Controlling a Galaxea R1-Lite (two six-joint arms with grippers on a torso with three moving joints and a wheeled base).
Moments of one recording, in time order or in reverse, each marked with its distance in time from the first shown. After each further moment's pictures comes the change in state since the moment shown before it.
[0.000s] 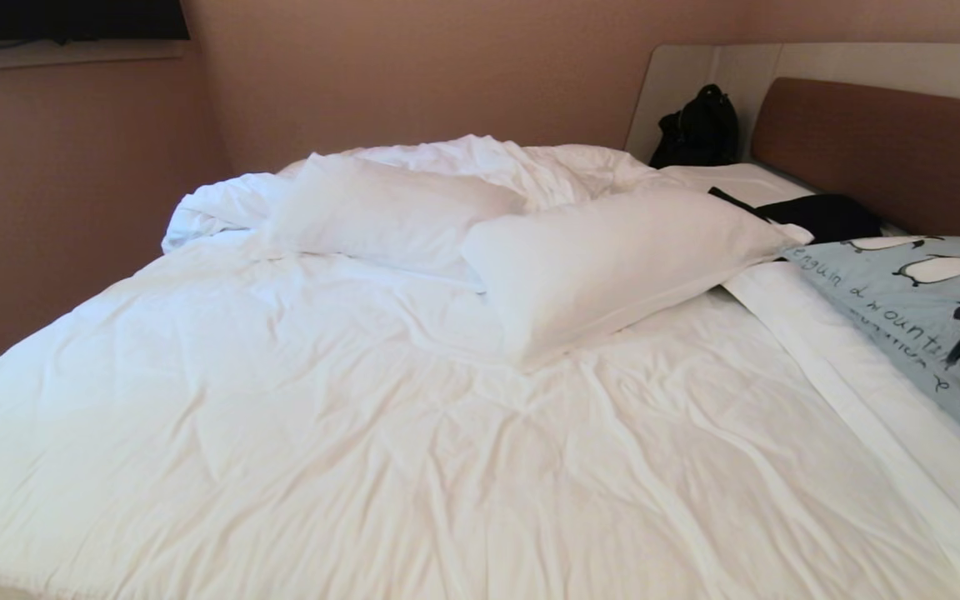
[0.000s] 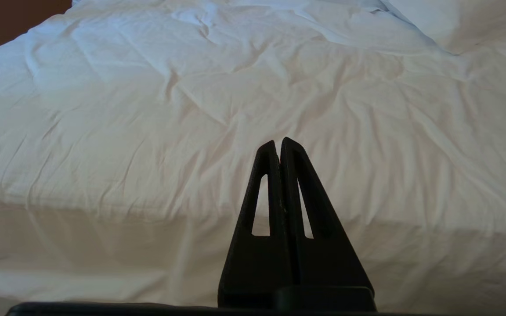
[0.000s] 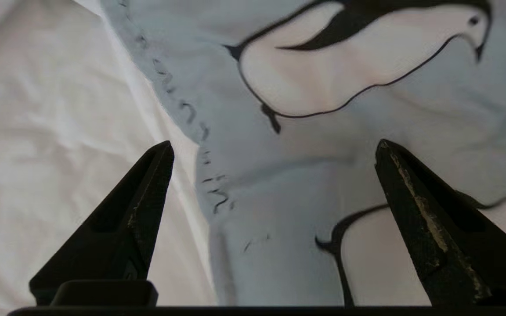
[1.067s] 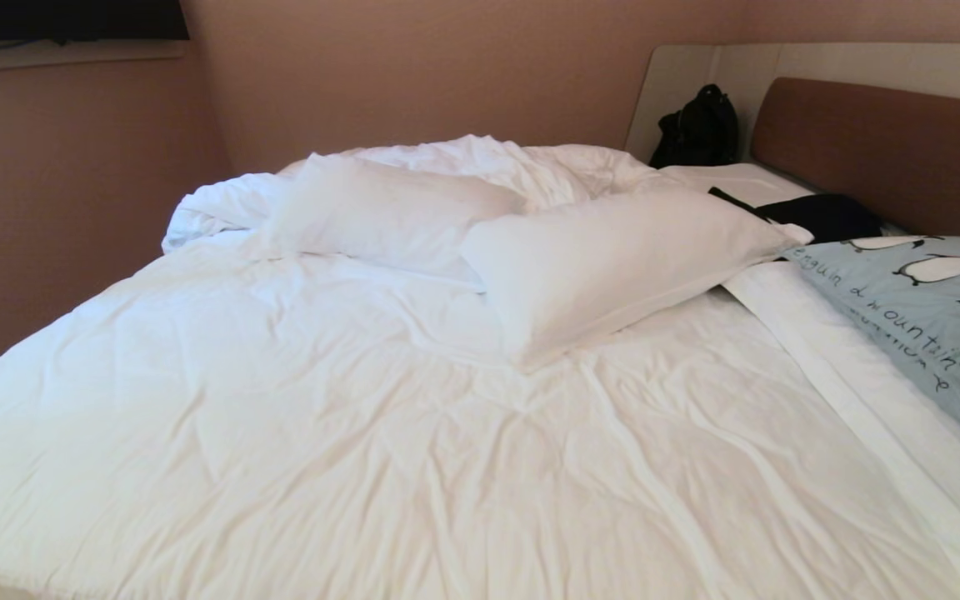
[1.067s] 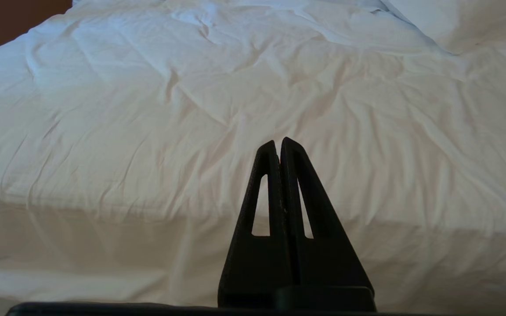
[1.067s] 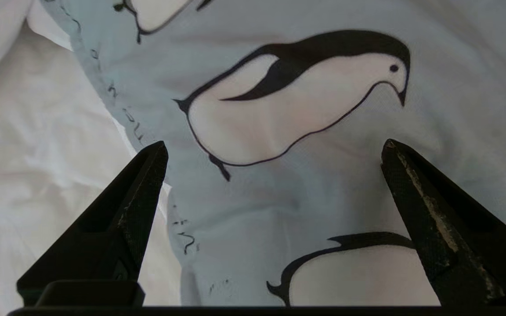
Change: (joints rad) left arm 0.000 0.000 0.000 0.000 0.000 0.000; right arm -0.065 0.055 -0.120 0.042 0.026 0.051
